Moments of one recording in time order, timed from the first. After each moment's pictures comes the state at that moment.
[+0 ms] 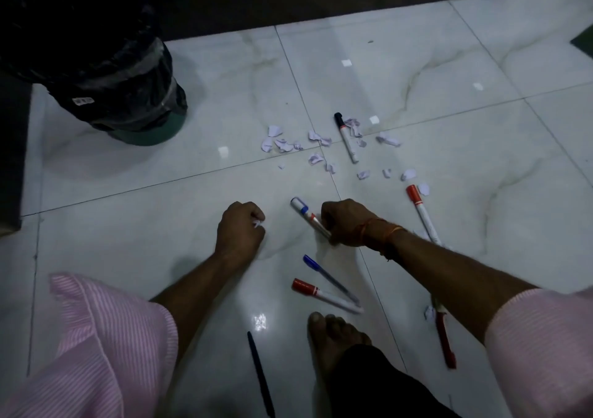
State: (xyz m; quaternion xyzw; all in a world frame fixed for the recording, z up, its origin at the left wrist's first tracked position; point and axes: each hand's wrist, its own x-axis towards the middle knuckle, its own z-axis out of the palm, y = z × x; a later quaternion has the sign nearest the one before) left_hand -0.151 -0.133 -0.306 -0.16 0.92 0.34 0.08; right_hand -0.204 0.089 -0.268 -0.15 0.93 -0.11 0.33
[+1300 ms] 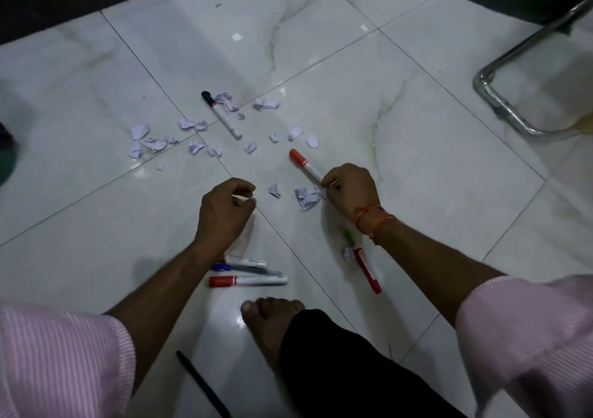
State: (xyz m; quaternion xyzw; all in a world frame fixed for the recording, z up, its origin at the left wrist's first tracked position) left_hand -0.167 0.008 -0.291 0.01 0.86 0.48 0.15; right_hand -0.137 0.256 -0.280 0.14 0.95 -0.25 0.05
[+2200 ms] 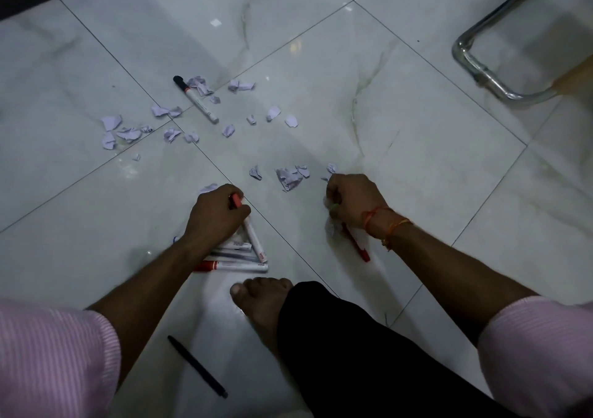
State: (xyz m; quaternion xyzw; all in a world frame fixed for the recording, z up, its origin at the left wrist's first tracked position) left_hand -0.145 0.016 -0.293 0.07 0.92 0.32 0.22; right_hand -0.070 0.274 -0.269 0.14 0.94 -0.24 0.18
